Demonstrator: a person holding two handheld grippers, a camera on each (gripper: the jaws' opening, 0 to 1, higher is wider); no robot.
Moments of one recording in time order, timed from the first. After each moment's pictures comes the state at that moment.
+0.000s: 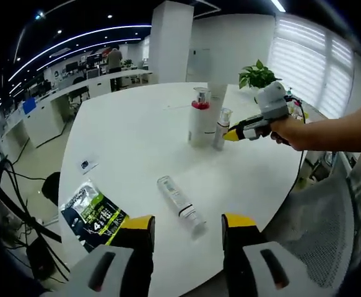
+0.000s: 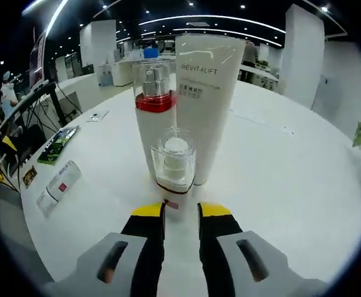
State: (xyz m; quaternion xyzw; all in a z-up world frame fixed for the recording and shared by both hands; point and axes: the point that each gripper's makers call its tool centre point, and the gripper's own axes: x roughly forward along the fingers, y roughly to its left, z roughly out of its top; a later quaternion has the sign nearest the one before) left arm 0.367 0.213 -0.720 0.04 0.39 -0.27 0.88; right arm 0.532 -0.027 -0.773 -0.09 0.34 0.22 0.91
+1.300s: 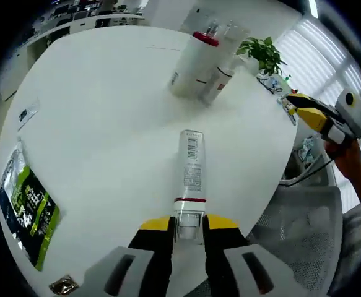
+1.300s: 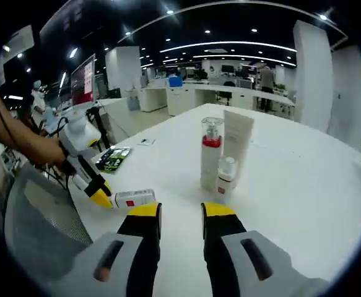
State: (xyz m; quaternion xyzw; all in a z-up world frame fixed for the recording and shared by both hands) left arm 0.356 0.142 -0.783 -0.04 0.57 -0.40 0.71; right arm 0.407 0.022 -0.690 -0.15 0.24 0.37 0.88
